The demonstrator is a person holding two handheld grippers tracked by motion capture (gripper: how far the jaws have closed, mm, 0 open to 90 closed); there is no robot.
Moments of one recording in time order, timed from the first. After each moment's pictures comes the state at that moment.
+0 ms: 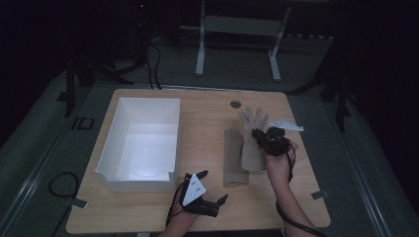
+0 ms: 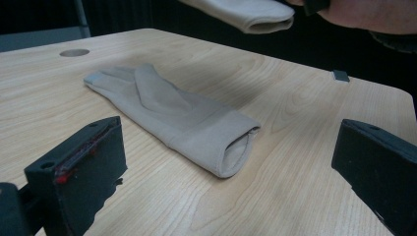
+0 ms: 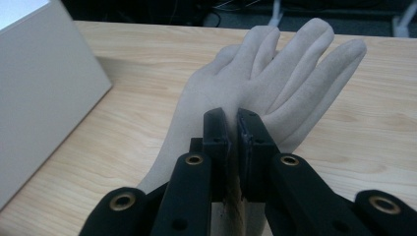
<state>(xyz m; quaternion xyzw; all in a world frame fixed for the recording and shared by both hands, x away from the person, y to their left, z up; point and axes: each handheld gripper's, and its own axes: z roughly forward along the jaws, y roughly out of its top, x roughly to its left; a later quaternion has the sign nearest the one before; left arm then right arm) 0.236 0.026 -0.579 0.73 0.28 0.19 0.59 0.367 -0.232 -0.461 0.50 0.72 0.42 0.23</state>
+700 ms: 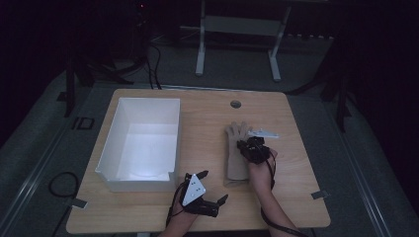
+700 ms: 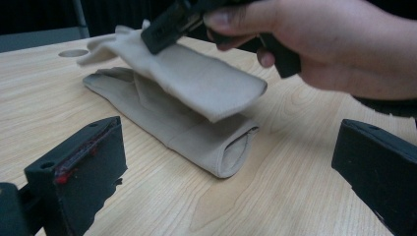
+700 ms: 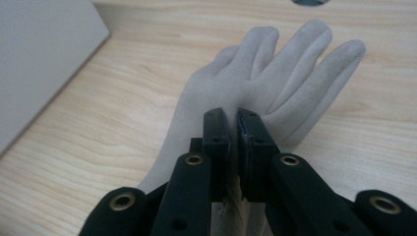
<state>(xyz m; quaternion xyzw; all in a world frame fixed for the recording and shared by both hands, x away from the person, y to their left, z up) 0.236 0.026 -0.579 0.73 0.28 0.19 0.59 0.373 -0.196 -0.518 0.51 0.75 0.38 0.20</state>
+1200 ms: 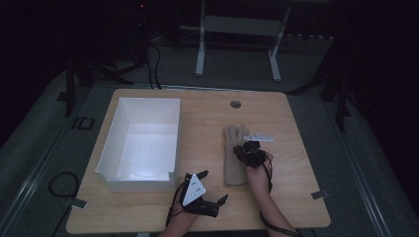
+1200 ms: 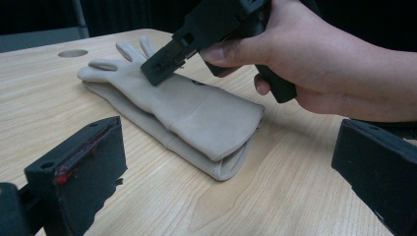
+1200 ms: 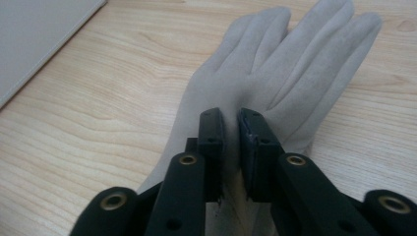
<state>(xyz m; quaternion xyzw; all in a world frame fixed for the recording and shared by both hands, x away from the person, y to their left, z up) 0.236 0.026 -0.579 0.73 0.28 0.19 0.59 0.374 -0.192 -0.541 0.51 0.76 0.36 0.18</state>
